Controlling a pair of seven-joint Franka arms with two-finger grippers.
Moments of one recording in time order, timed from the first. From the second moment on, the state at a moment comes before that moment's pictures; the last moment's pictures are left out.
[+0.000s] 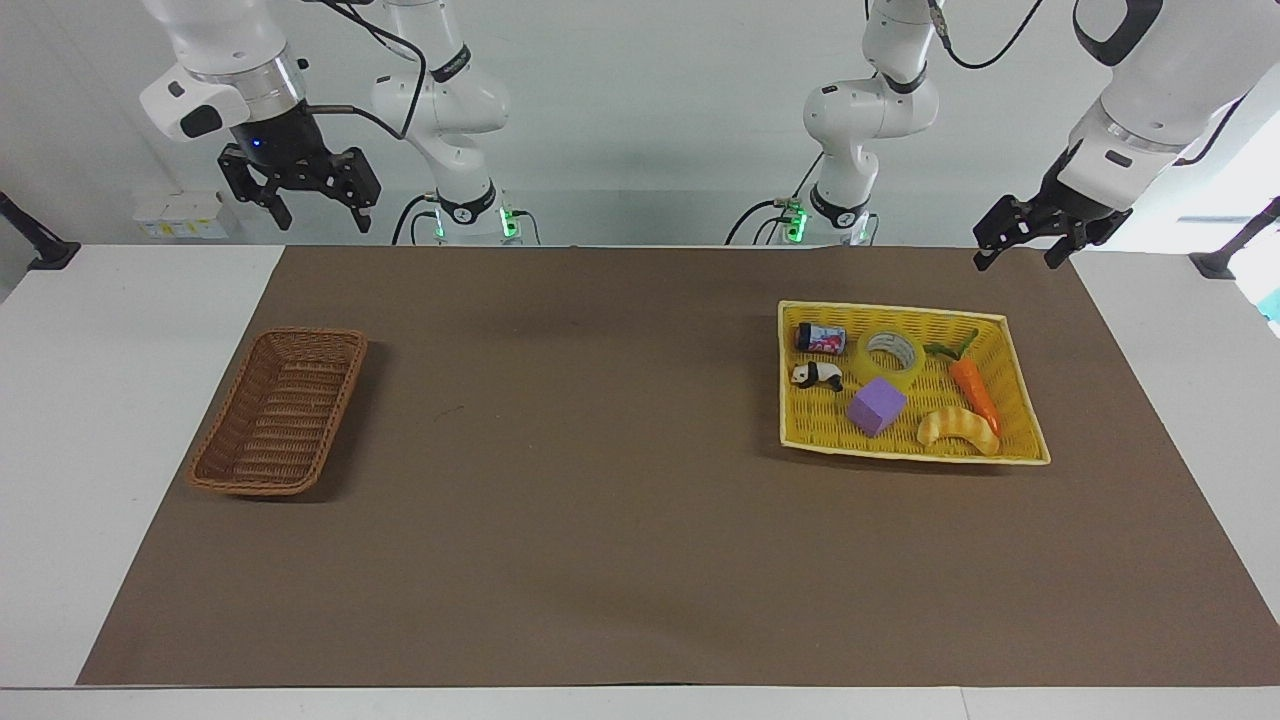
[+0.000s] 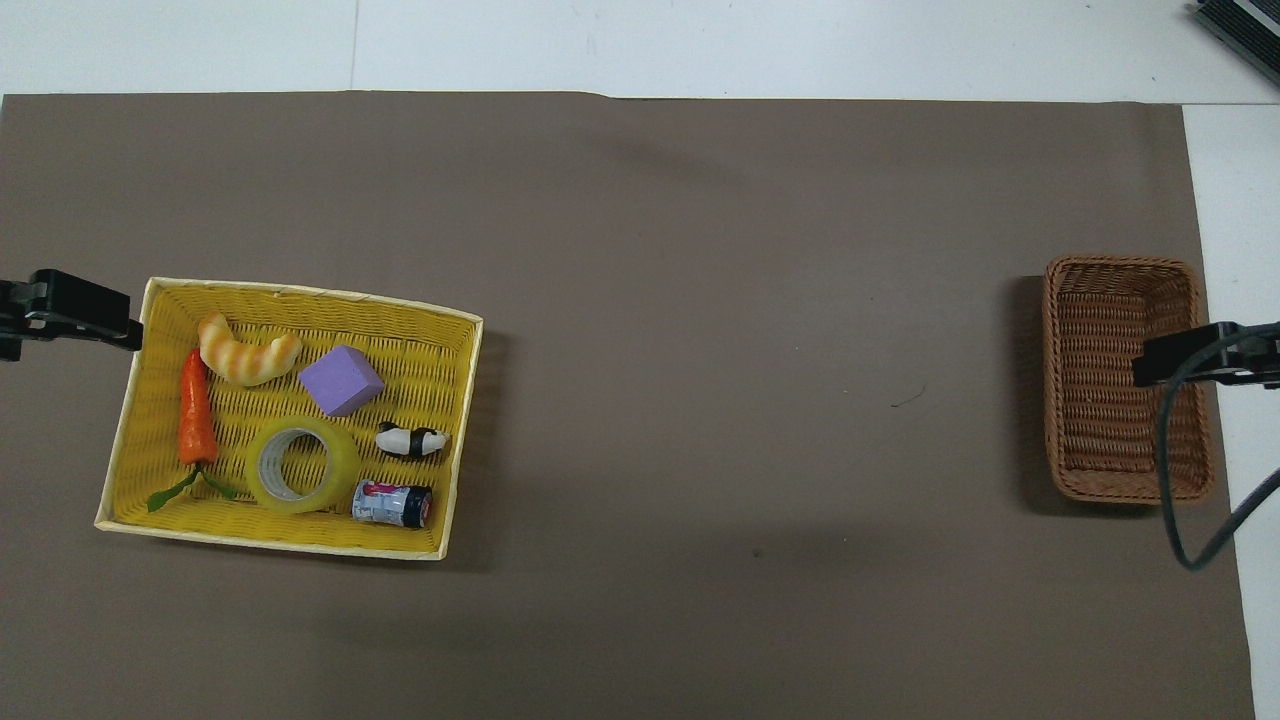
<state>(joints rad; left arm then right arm) 0.07 0.03 -0.12 -1.47 -0.04 1.44 -0.06 0.01 -0.08 -0.01 -1.55 -0.02 1.46 0.04</state>
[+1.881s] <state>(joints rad) 0.07 0.01 -0.12 -1.48 -0.04 1.44 -0.06 0.00 -0.08 -0.01 -1.56 -0.02 1.46 0.04</state>
